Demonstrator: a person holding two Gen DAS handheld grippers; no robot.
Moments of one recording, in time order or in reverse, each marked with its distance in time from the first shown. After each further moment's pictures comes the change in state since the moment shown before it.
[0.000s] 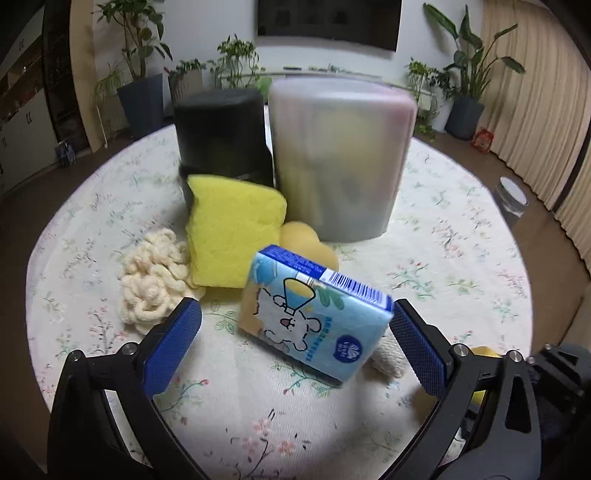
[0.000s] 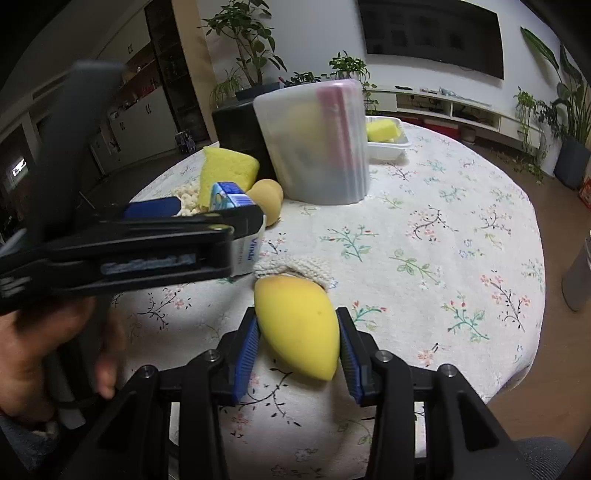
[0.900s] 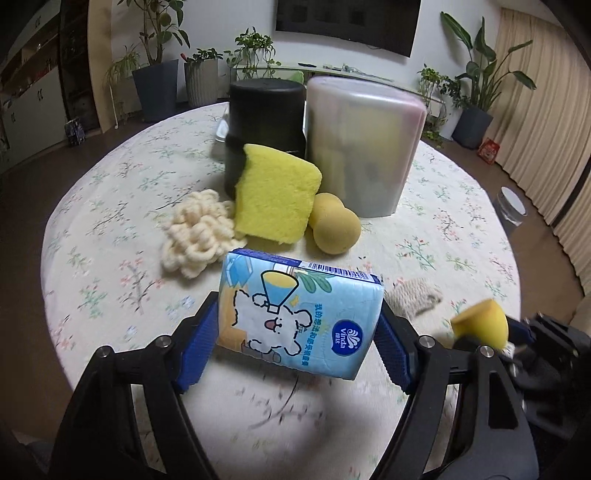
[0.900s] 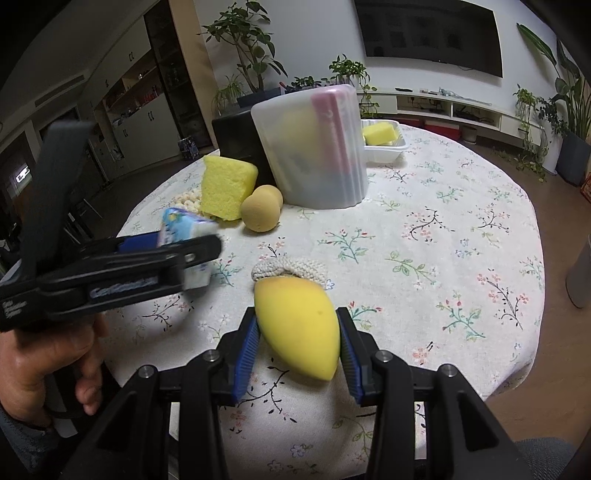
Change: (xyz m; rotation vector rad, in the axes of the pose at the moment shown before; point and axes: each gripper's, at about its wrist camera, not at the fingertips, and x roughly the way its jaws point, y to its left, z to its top) left arm -0.043 0.027 -0.030 -0.080 0.001 -0.015; right arm -0.007 -0.003 0.003 0.005 -0.018 0.014
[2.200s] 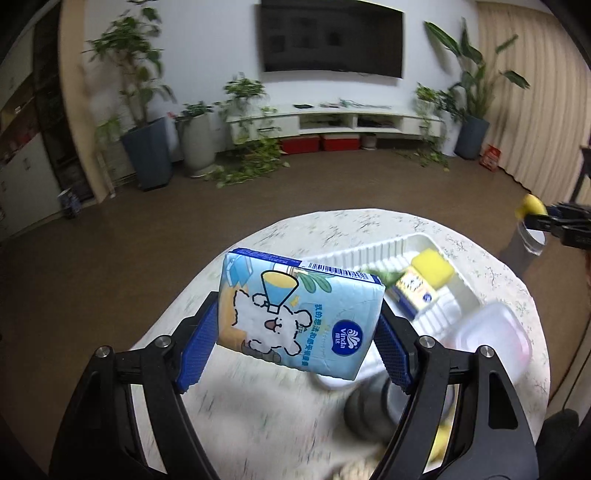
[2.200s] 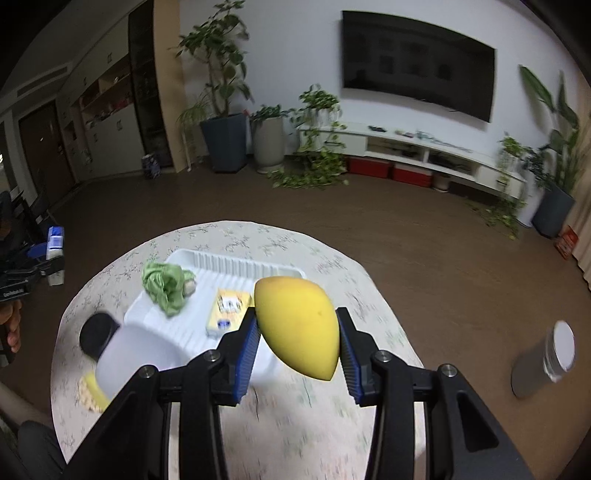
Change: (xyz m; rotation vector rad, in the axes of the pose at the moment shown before) left arm 0.044 0.094 0.262 0.174 -0.101 0.017; right arm 0.041 -0.133 0.305 -0.099 -0.013 -0.126
